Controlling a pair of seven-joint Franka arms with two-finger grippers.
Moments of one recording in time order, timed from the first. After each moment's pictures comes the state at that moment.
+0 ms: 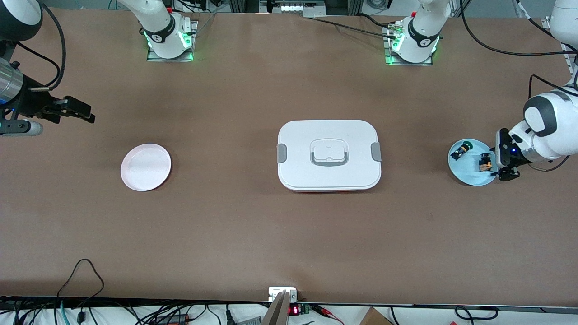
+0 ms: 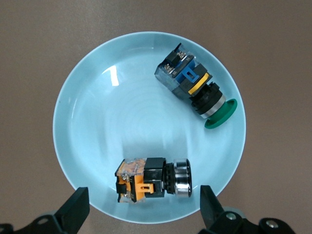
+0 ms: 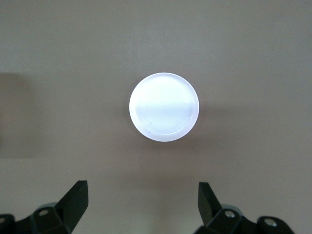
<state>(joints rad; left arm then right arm) 0.49 0.45 -0.11 -2.04 0.04 2.39 2.03 0.18 0.02 -0.21 -1.72 0.06 1.67 -0.03</state>
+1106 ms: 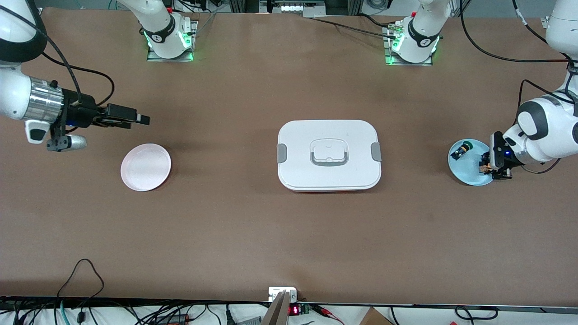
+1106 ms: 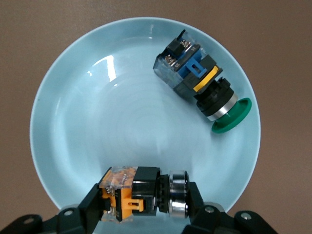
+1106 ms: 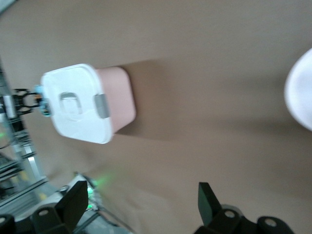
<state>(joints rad) 0.50 0.50 -0.11 -2.04 0.04 2.44 2.04 0.20 0.11 -0.21 -1.78 0.72 1.64 -0.05</state>
